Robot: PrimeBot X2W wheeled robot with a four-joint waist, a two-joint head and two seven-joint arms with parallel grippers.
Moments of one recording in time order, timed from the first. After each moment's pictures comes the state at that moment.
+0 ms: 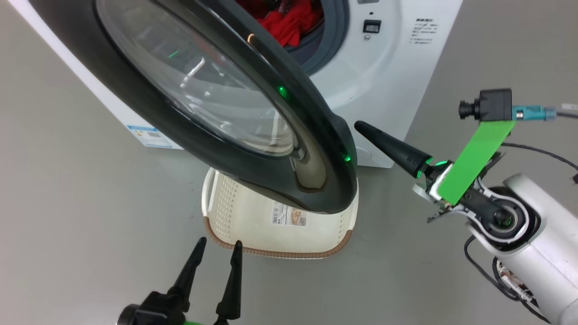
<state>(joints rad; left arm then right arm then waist) -0.05 0.04 -0.27 0.14 -0.27 0.04 -0.25 -0.65 -0.43 0.63 0.15 1.73 0.12 0.20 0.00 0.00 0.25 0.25</state>
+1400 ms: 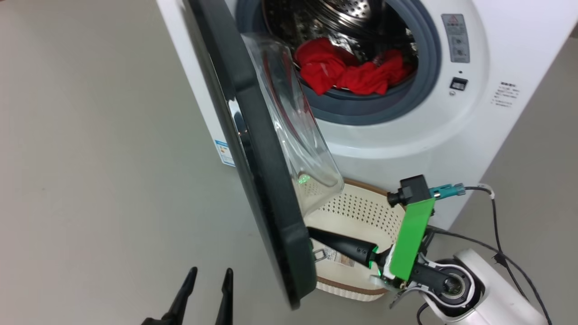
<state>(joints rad) 0.05 0.04 -0.25 0.14 -0.27 0.06 -0.25 -0.38 -0.18 0.50 0.22 1.65 0.13 0.56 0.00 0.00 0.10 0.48</state>
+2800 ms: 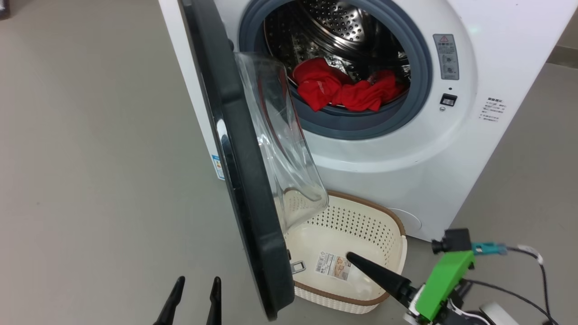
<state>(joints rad) 0.09 0.05 -0.20 0.13 -0.25 0.05 -0.25 -0.18 -0.21 0.43 0.26 1.54 0.13 0.38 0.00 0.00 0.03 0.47</state>
